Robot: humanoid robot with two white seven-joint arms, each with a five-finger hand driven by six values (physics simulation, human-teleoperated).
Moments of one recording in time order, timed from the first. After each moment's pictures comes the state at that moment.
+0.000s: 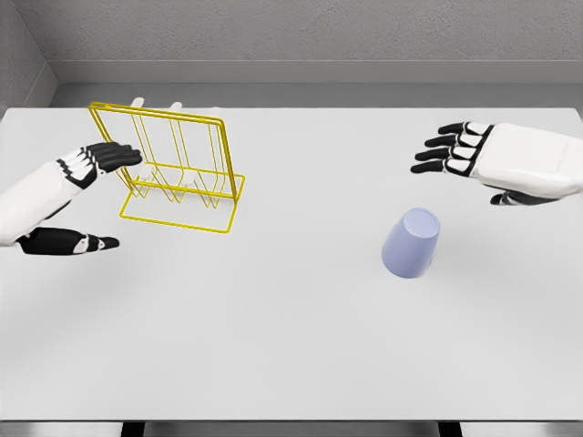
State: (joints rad) left arm 0.00 1.03 -0.23 -1.80 -0.07 -0.61 0.00; right arm -0.67 -1.20 0.71 -1.76 0.31 -0.61 0.24
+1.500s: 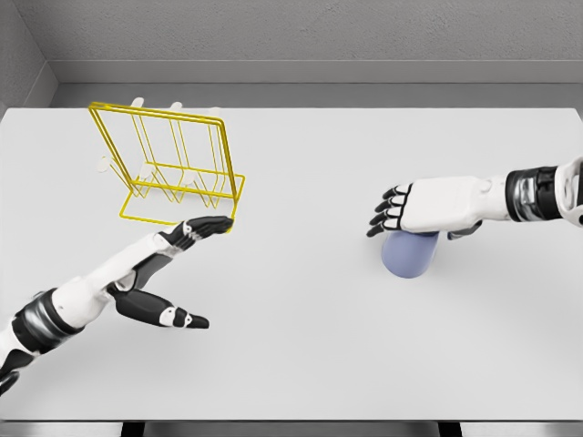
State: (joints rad) left arm -0.06 0.82 -0.57 -1.80 0.57 -0.55 -0.34; right arm -0.88 -0.93 0.98 -1.63 0.46 -0.61 0.61
